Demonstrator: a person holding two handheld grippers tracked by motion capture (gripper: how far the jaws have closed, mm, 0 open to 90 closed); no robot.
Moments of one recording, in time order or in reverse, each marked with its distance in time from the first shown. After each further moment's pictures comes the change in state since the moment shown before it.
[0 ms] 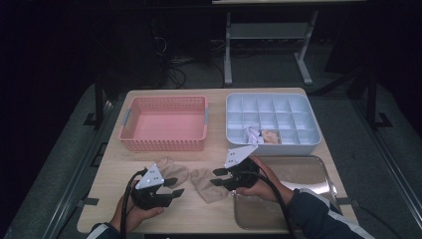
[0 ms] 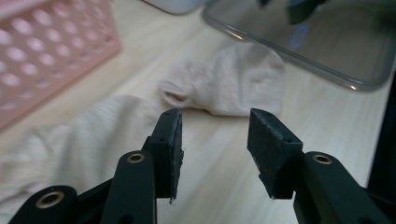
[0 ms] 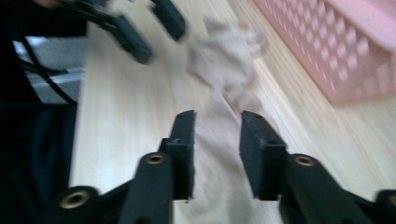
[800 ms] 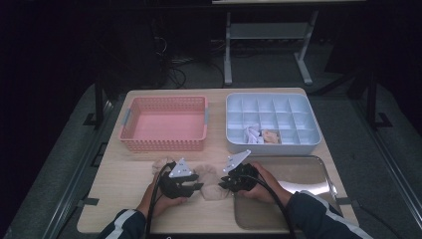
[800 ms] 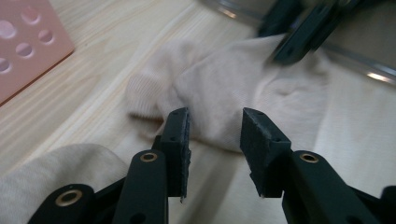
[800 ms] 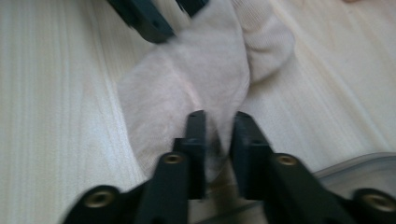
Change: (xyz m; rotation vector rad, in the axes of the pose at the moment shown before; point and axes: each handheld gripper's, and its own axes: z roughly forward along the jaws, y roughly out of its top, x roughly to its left) left arm 0.014 0.017 0.077 0.082 -0.005 0.049; right arm -0.014 -0.034 0.028 0.161 -0.057 0.028
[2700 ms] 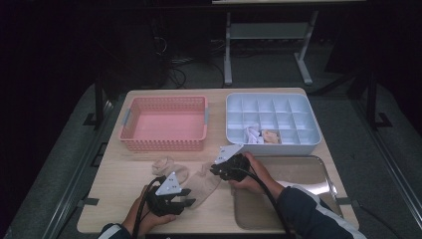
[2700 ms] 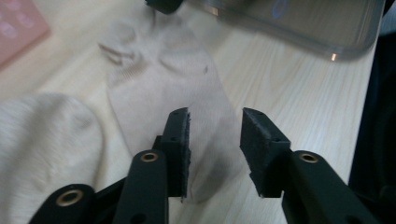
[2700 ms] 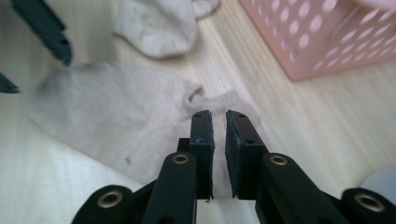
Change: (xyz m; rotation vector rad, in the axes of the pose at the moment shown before) left arm -0.033 -0.020 -0.043 0.037 -0.048 0.035; right arm -0.007 0.031 0.010 -0.067 -0.112 -0.061
